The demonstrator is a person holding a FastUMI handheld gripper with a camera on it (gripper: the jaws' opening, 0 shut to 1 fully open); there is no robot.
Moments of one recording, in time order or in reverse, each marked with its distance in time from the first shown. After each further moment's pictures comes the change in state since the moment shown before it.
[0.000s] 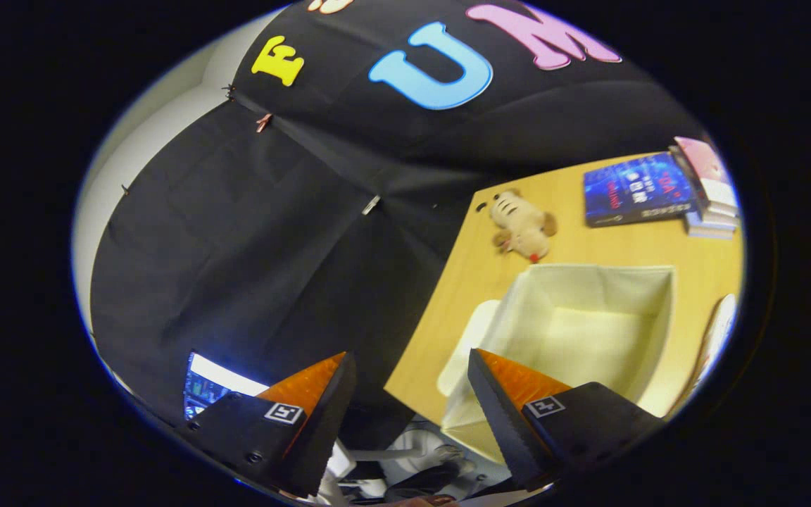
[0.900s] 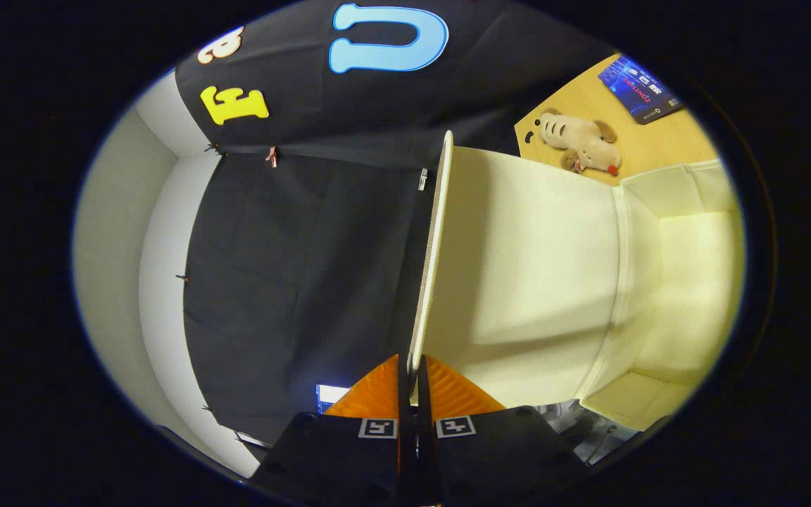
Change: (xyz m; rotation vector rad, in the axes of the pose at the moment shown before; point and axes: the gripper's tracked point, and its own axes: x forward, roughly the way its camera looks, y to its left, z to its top) arm 0.042 0.121 -0.003 0.437 0.205 0.394
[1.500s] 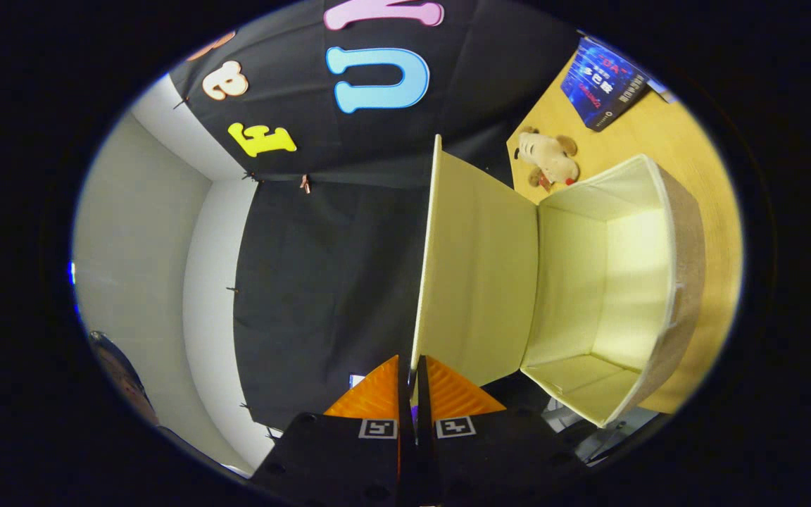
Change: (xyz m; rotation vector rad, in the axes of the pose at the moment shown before) arm -0.161 -0.036 0.014 0.053 -0.037 0.159
